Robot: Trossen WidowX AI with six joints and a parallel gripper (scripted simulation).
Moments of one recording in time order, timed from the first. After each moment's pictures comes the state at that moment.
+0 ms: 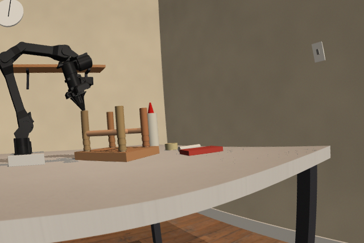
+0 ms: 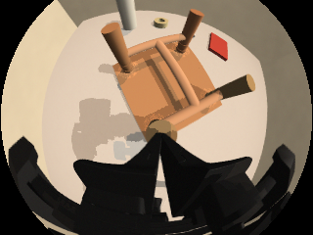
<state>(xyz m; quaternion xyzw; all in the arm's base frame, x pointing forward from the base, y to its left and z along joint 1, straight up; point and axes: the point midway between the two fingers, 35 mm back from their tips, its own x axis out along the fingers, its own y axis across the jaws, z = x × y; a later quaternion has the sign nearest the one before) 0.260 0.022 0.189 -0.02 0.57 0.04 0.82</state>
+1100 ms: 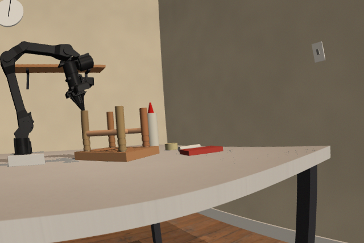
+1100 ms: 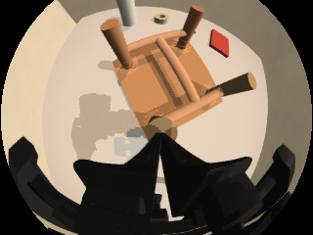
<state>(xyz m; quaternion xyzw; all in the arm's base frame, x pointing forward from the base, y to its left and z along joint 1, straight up) 0.259 0.022 0.189 -0.02 0.59 0.04 0.81</state>
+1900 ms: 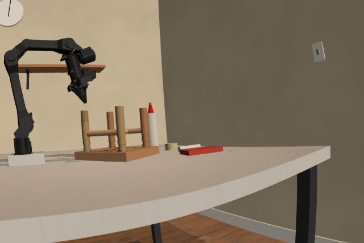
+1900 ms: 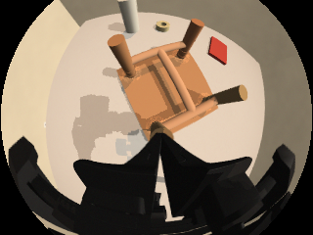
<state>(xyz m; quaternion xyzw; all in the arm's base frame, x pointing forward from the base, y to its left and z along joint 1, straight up) 0.272 0.027 0.219 -0.03 0.58 0.04 0.81</state>
